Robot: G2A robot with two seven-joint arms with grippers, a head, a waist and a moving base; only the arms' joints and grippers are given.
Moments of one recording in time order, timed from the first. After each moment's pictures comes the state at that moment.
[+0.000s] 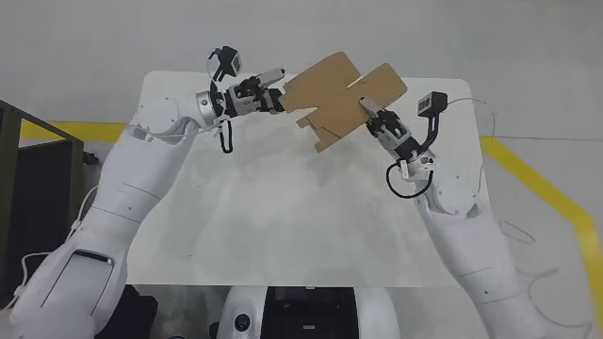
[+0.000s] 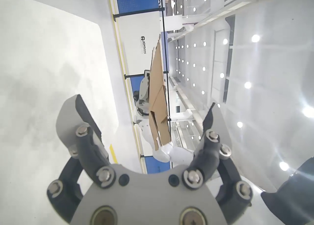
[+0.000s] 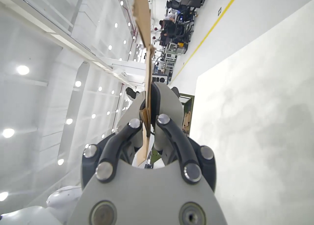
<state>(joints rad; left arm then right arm) 0.81 -1.06 -1.06 -1.21 -0.56 -0.20 -0.92 -1.20 -1.24 1.16 -1.52 0.31 -0.32 0.36</state>
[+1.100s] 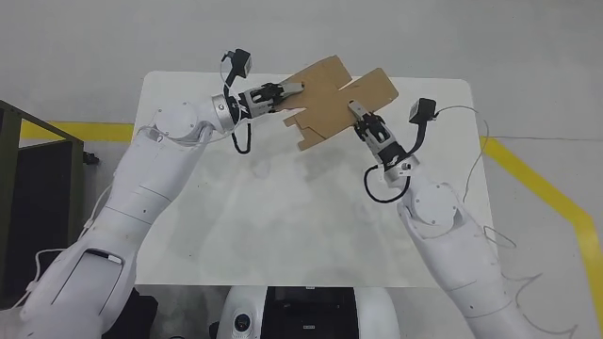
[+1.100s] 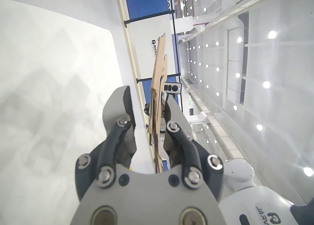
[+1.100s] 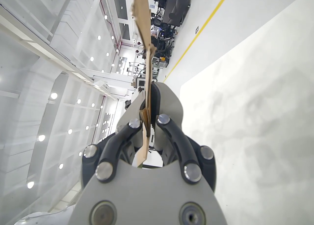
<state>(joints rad) 0.81 -1.10 -1.03 -1.22 -0.44 -0.22 -0.84 -1.24 -1.27 1.12 -1.60 0.15 -0.22 0.18</state>
